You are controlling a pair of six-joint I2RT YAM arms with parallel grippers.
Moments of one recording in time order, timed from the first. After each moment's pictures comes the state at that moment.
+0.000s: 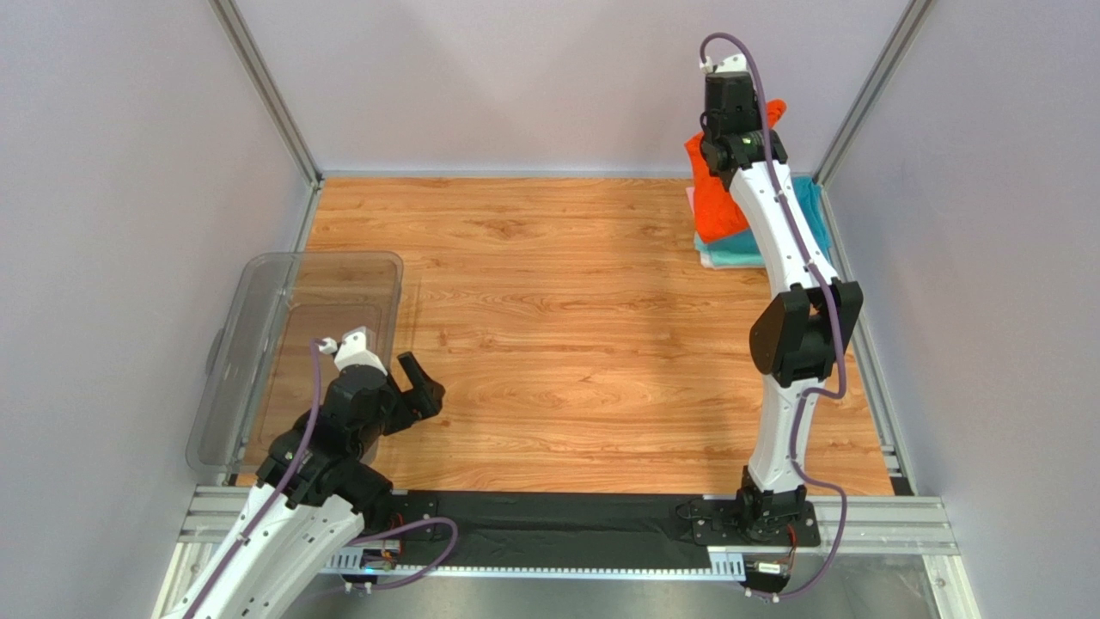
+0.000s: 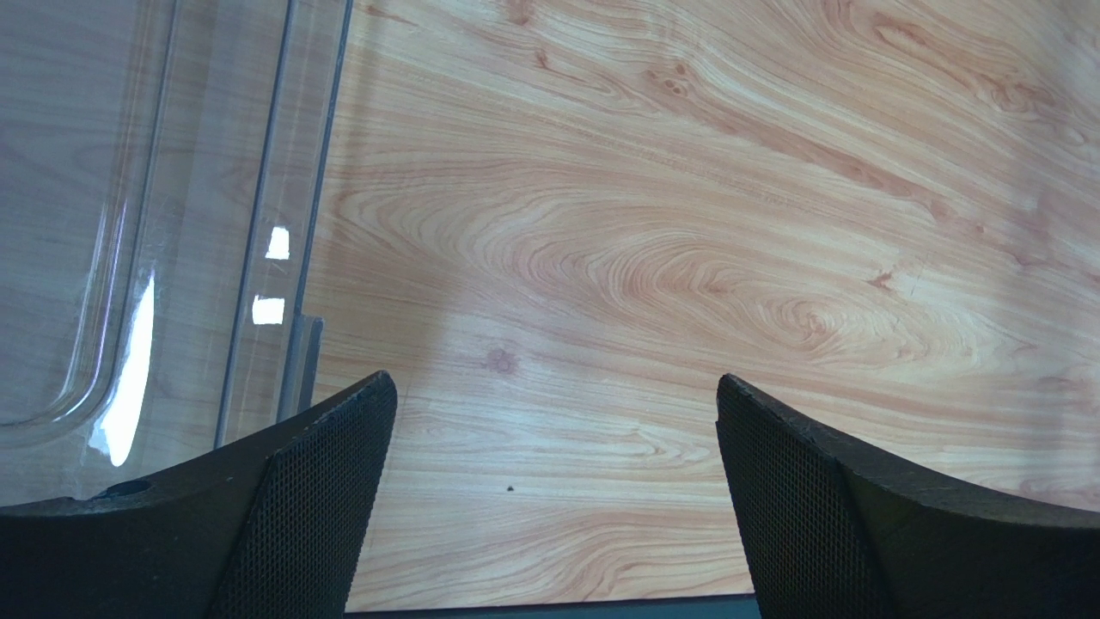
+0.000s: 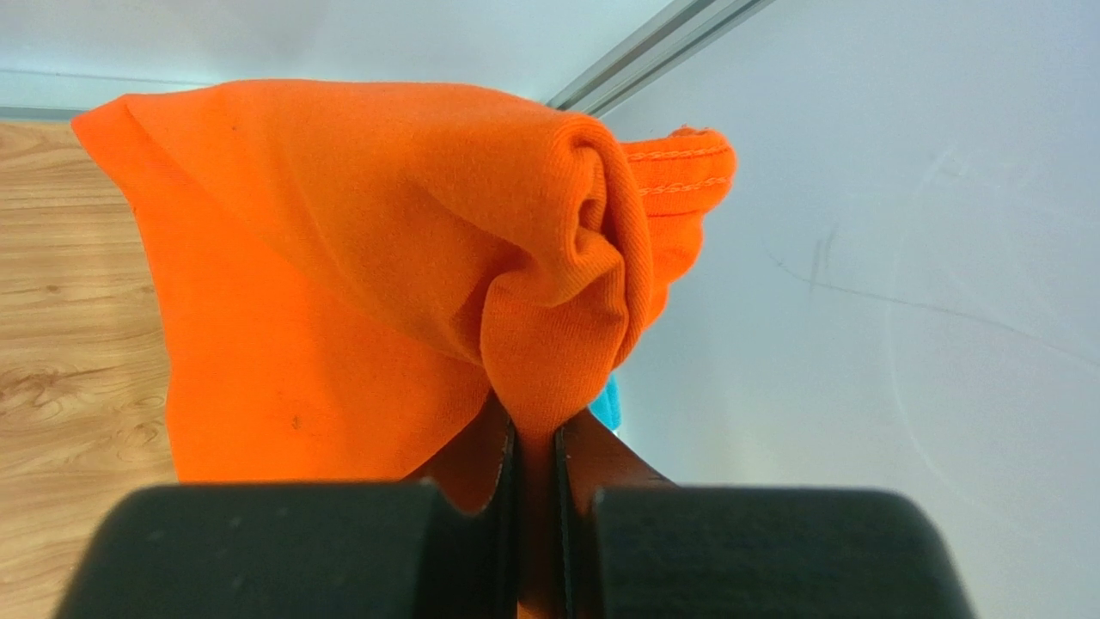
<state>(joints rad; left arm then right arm) -0.50 0.35 0.51 -0.84 -0.25 -0.76 0.16 2.07 2.19 -0.63 0.67 -0.30</state>
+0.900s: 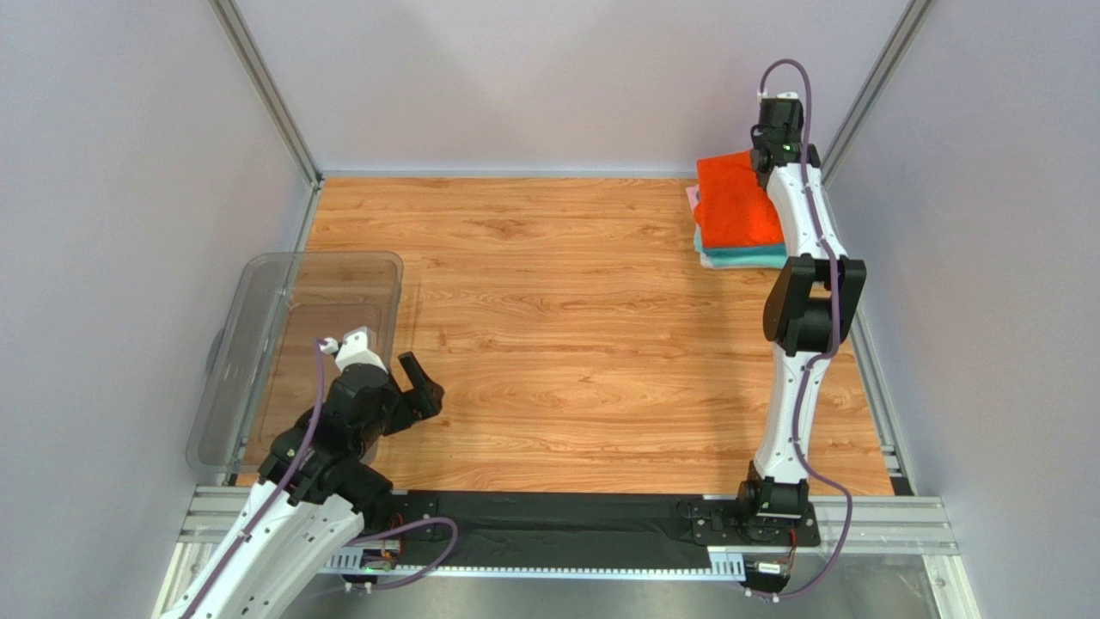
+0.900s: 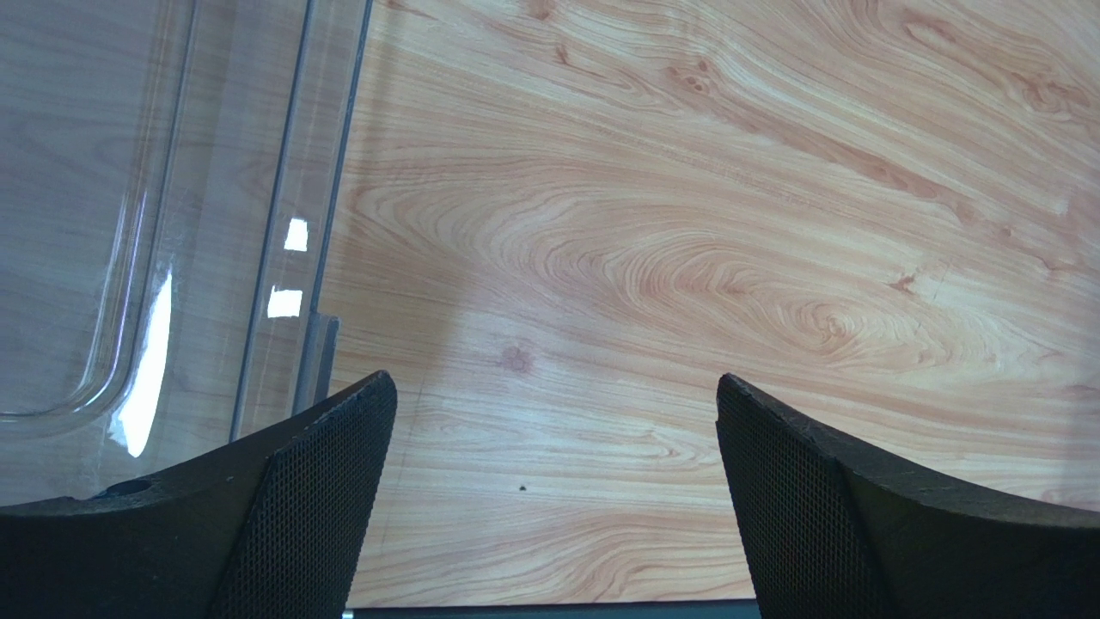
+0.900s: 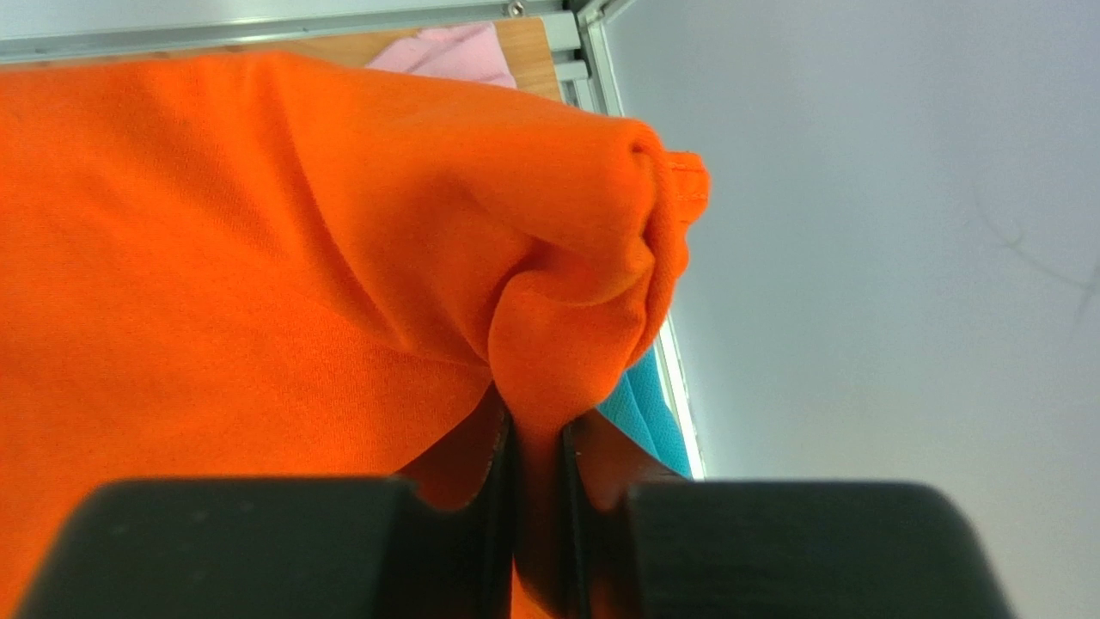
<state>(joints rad) -0.50 0.37 0.51 -0.85 -0.26 -0.76 -0.08 2.33 2.27 -0.63 0.45 -0.19</state>
